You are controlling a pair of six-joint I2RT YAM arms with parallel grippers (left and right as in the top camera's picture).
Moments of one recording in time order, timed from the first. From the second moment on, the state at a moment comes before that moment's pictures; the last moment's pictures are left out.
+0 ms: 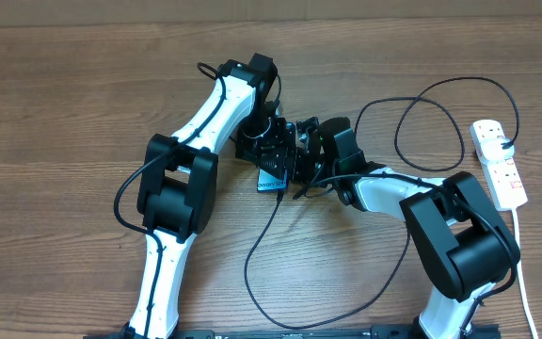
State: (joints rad) left arm -0.40 2.41 1.99 -1.23 0.38 -0.31; right arm 0.45 1.94 0.89 0.32 -0.64 0.77
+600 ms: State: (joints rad) left arm -0.39 2.41 2.00 -1.22 0.39 -0.32; right arm 0.46 1.96 0.88 0.30 -0.56 0.79
